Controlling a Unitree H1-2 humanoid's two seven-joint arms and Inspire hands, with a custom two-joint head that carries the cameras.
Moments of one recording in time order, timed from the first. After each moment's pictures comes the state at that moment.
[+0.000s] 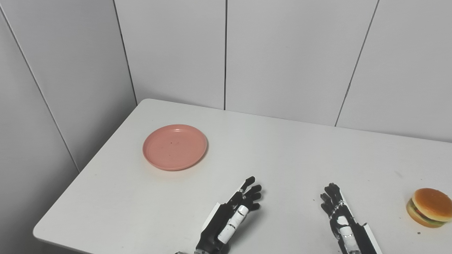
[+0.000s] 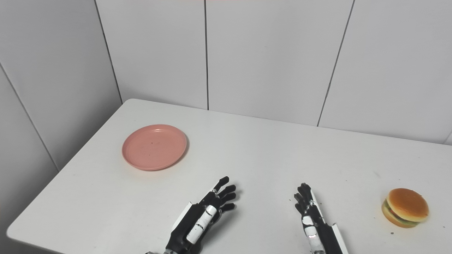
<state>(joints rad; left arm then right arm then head) 0.13 0.00 -0.22 -0.14 -0.10 -0.04 -0.06 -0.02 -0.09 0.15 -0.03 0.11 -0.16 0.25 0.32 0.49</state>
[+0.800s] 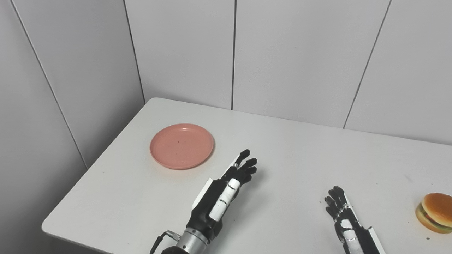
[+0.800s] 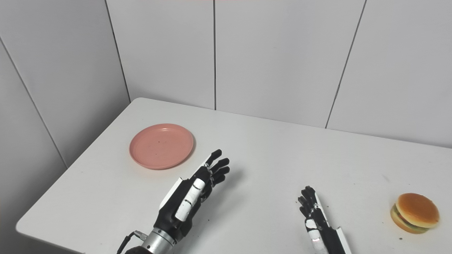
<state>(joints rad) 0.08 0.03 -0.11 -0.45 -0.12 0.18 -0.06 -0.01 -0.10 0.15 -0.05 0.10 -0.15 0.25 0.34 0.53</state>
